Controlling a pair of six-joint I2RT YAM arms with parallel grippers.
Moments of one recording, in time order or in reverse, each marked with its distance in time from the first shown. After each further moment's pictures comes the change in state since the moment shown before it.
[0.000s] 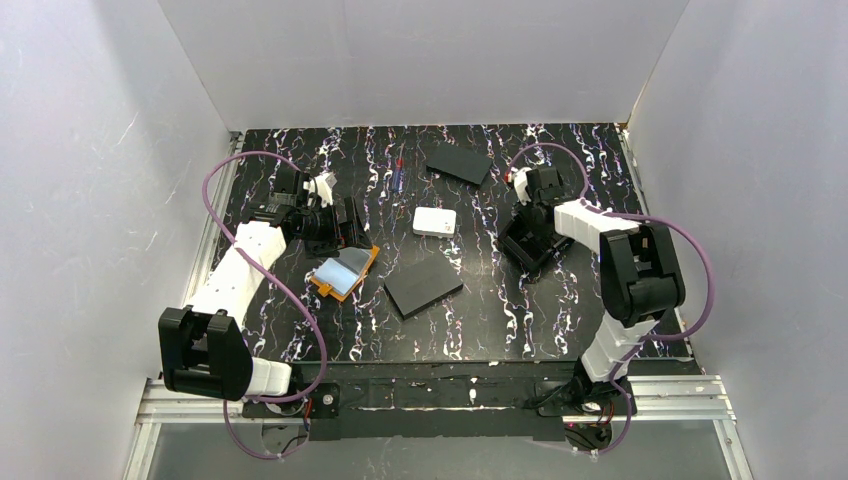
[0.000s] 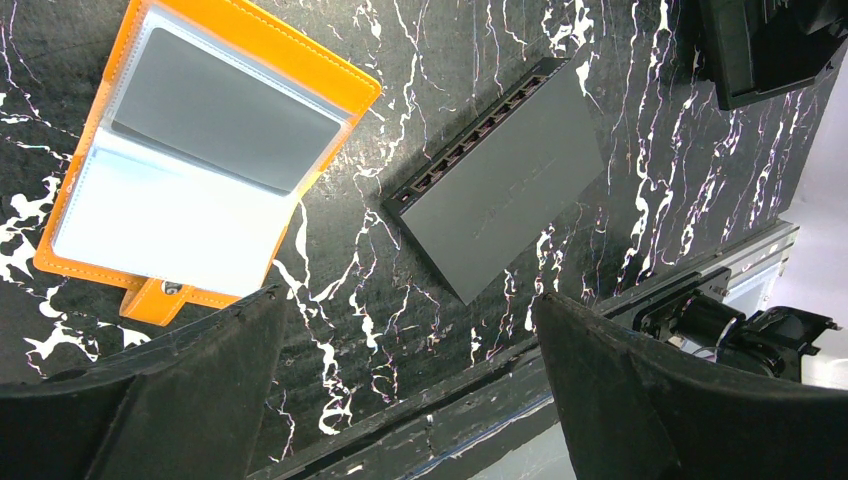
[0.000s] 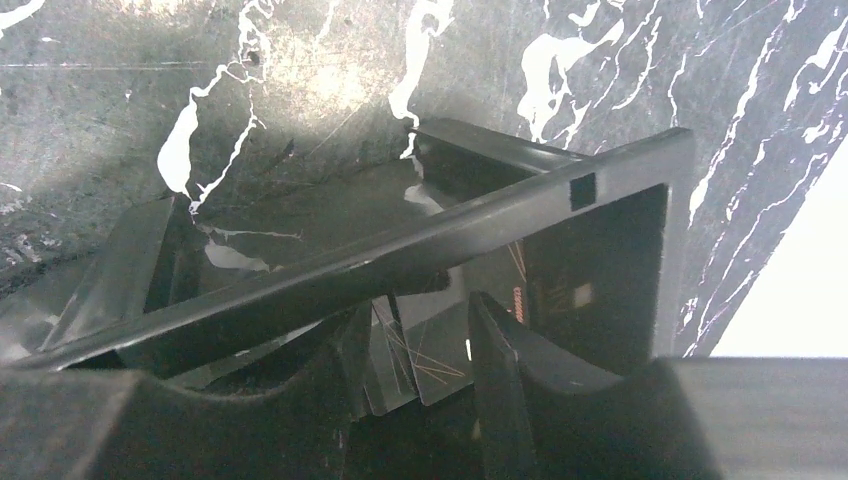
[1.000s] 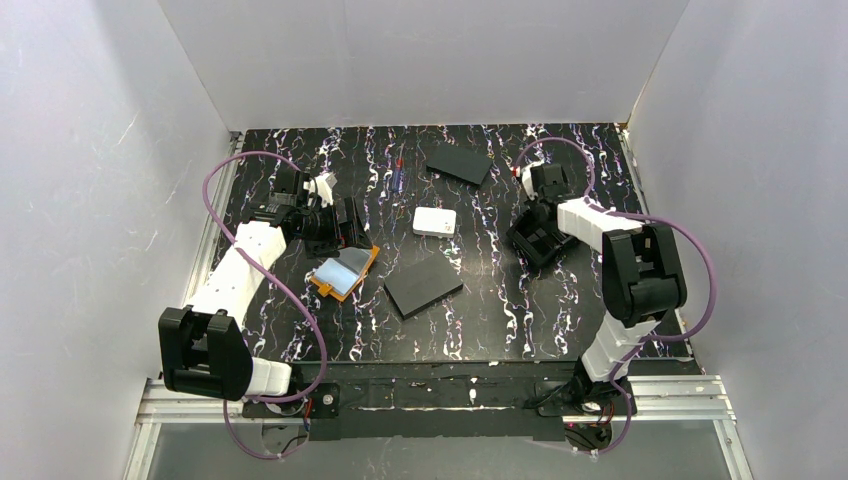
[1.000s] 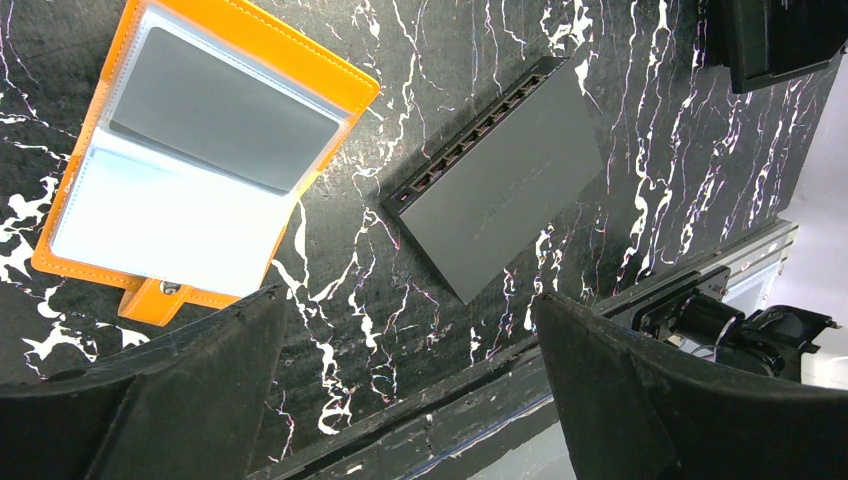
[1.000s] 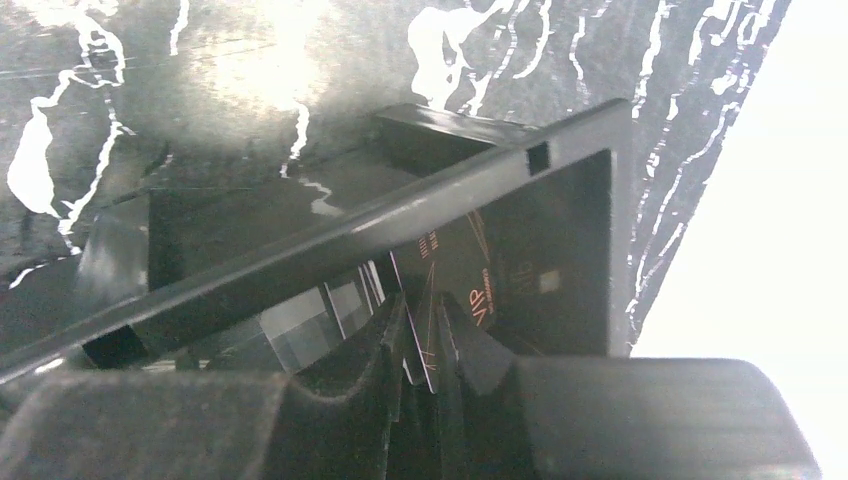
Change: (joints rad) left arm -0.001 0.000 0.000 0.000 0.002 0.000; right arm -0.018 0.011 0.015 0.010 0.119 0.000
